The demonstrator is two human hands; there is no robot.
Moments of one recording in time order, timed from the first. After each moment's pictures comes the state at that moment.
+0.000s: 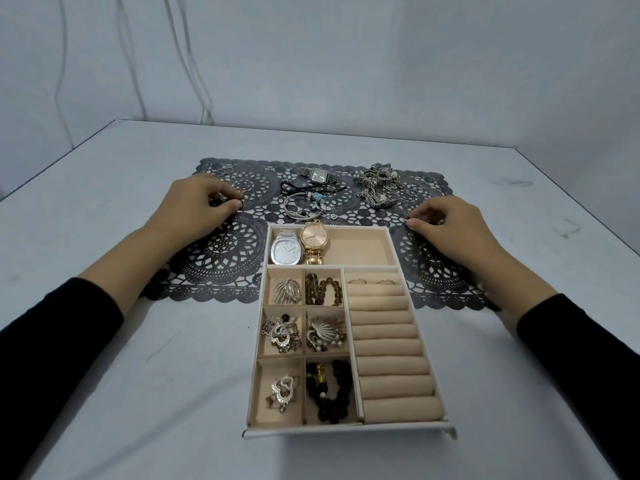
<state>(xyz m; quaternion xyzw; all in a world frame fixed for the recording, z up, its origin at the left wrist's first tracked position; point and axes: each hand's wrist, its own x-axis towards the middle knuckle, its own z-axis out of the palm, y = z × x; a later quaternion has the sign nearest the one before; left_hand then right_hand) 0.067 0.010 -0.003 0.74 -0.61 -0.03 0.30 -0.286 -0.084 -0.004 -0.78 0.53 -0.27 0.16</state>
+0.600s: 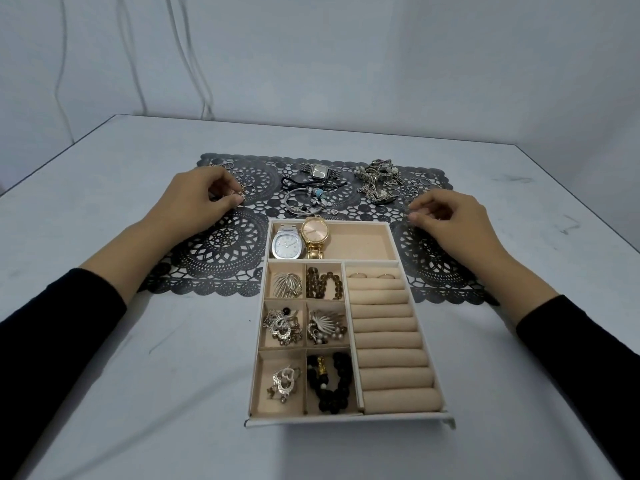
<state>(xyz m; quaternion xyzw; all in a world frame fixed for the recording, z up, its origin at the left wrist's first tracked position) 0.066 0.013 -0.001 0.72 -0.62 -0.04 0.31 -0.290 -0.076 -0.008 -0.76 0.49 -0.37 0.24</state>
